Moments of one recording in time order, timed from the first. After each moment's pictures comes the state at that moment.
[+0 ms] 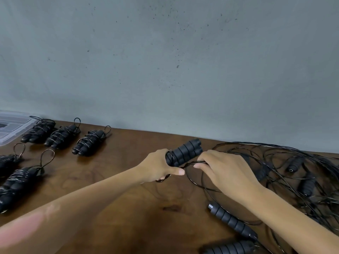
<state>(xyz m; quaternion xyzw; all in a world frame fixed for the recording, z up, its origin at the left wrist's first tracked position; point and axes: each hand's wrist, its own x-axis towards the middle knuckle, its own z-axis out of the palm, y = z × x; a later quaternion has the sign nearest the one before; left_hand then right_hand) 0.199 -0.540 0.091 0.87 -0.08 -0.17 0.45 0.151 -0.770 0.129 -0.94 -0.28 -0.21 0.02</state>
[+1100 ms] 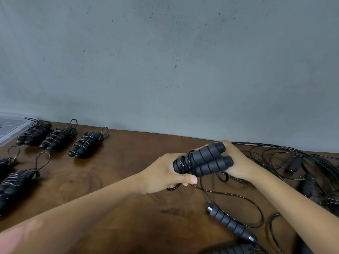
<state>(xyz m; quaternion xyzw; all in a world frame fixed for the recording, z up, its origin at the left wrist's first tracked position) 0.172 -0.555 0.112 0.76 -0.24 -0.18 0.58 0.199 -0.795 0.137 -0.90 -0.20 0.05 0.37</state>
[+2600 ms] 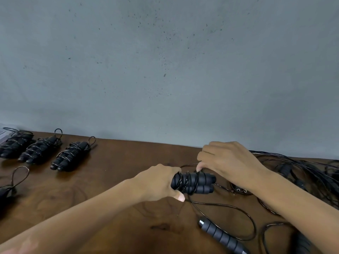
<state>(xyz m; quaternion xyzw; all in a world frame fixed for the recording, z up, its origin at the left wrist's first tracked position) 0.203 -0.572 0.112 0.93 -0.24 -0.15 0.22 0.198 -0.808 0.170 -0.89 -0.40 -0.20 -0.08</state>
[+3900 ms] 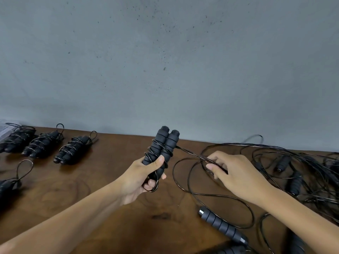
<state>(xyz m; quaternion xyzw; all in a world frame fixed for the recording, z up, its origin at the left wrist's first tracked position) 0.180 -0.538 0.089 0.63 0.01 -0.21 0.75 0.157 -0.822 0.138 -0.96 -0.17 -0.06 0.19</state>
